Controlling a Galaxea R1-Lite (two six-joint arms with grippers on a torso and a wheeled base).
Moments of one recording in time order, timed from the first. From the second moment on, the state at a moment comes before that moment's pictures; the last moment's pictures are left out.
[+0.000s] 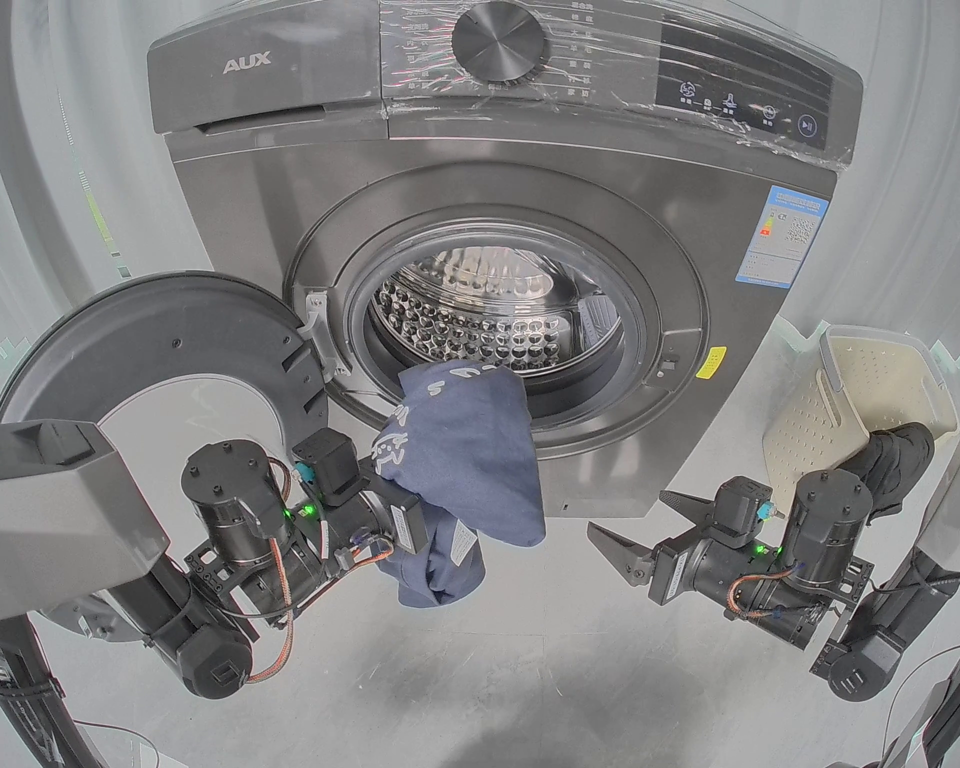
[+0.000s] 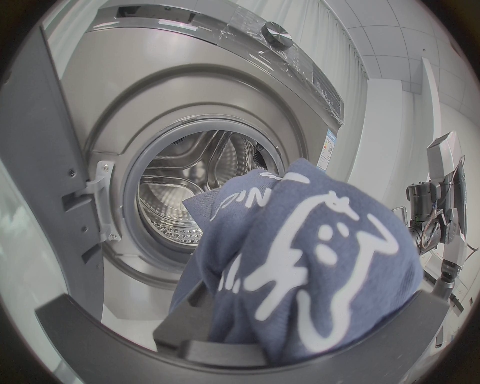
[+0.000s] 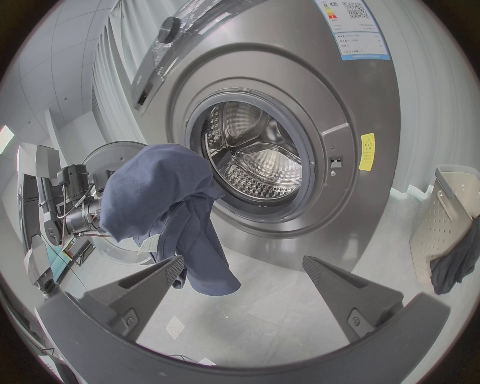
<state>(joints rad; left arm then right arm) -0.56 2.00 -0.52 -1.55 -0.08 -0.05 0.63 1.88 -0.33 -1.40 -0.05 0.16</state>
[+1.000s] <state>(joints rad) -0.62 2.06 -0.56 -1.55 -0.05 -0.05 0.70 1.86 -0.27 -1.40 -0.05 0.16</state>
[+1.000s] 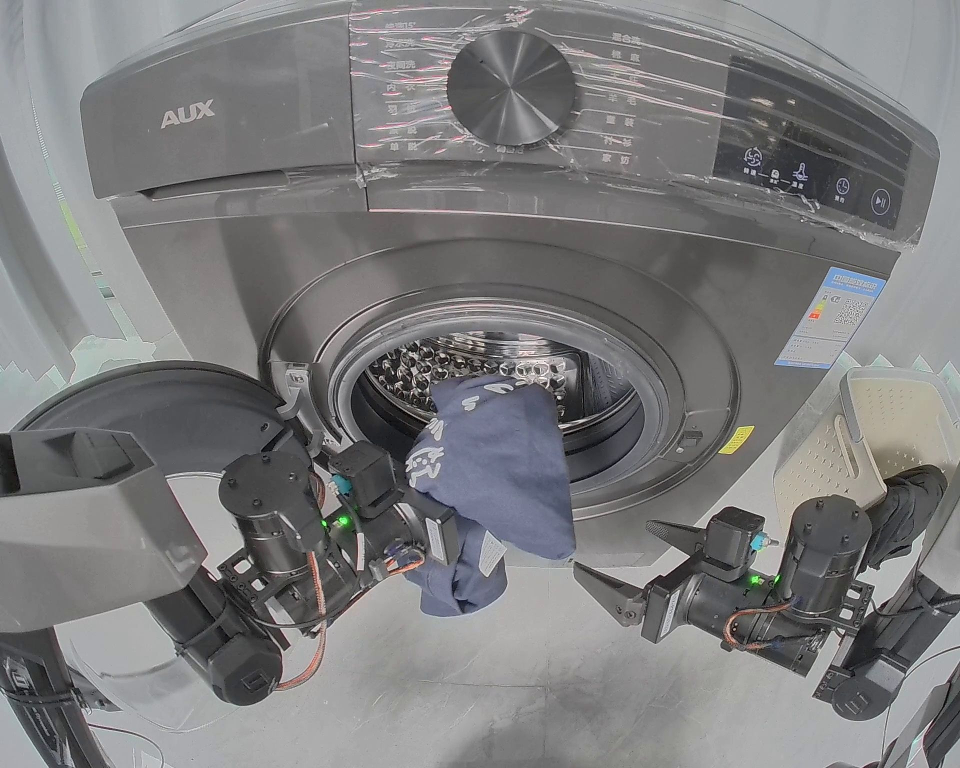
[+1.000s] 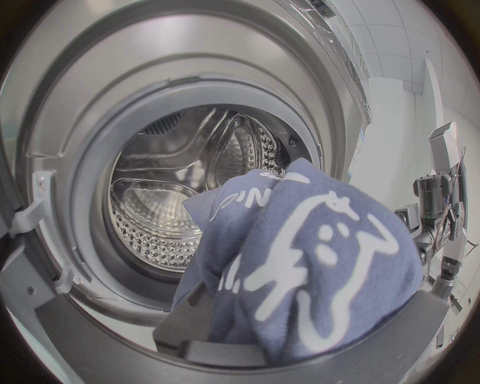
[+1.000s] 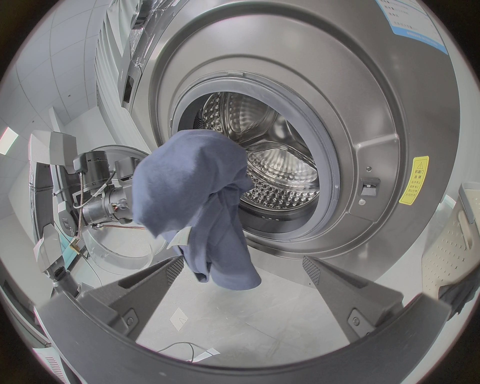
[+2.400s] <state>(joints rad) -0.52 2.60 -1.79 -1.03 0.05 -0.13 0.73 1.87 -0.25 -1.40 -0.05 0.17</state>
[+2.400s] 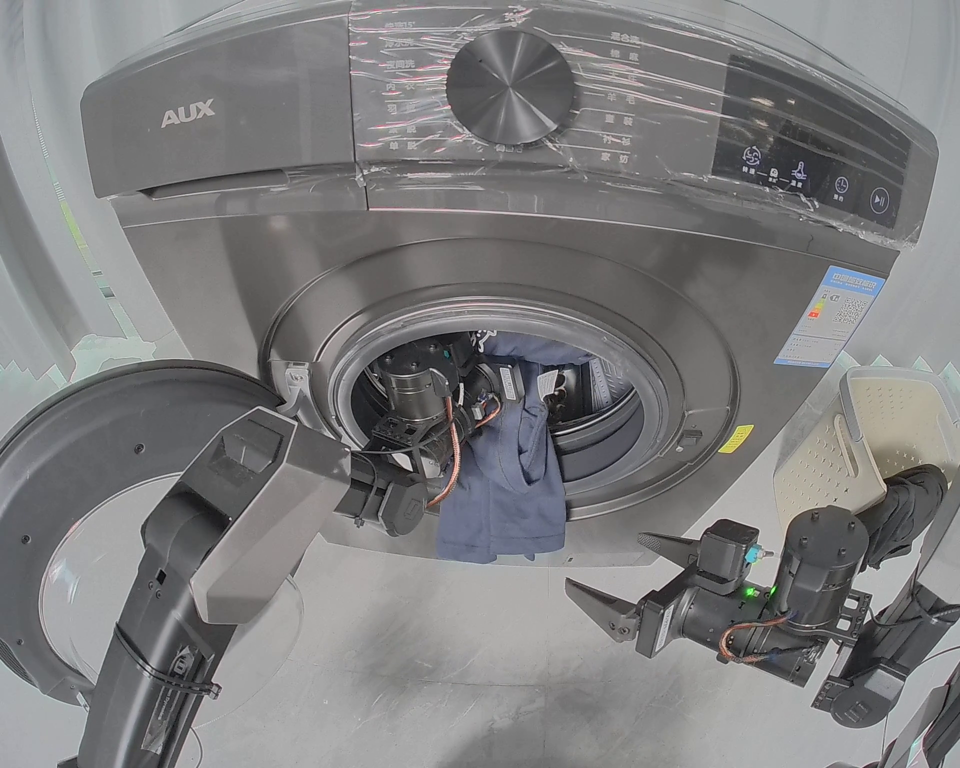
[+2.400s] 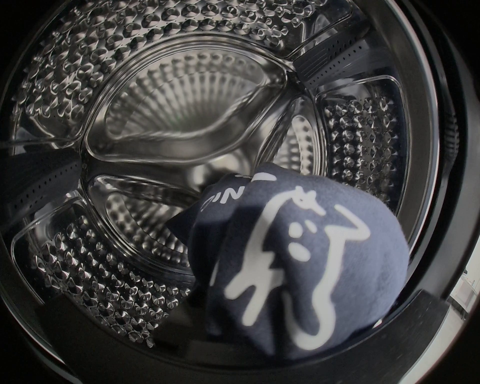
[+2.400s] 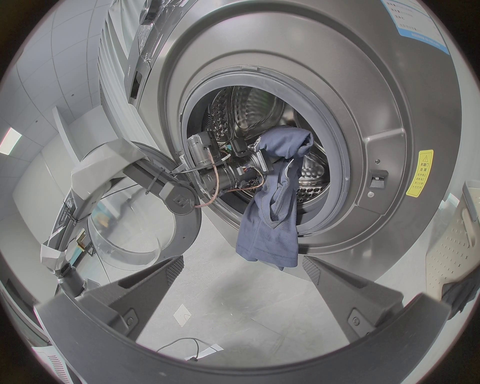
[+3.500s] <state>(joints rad) -0.58 2.42 -1.35 -0.82 0.01 -0.10 0.73 1.87 -0.25 -1.40 -0.05 0.17</state>
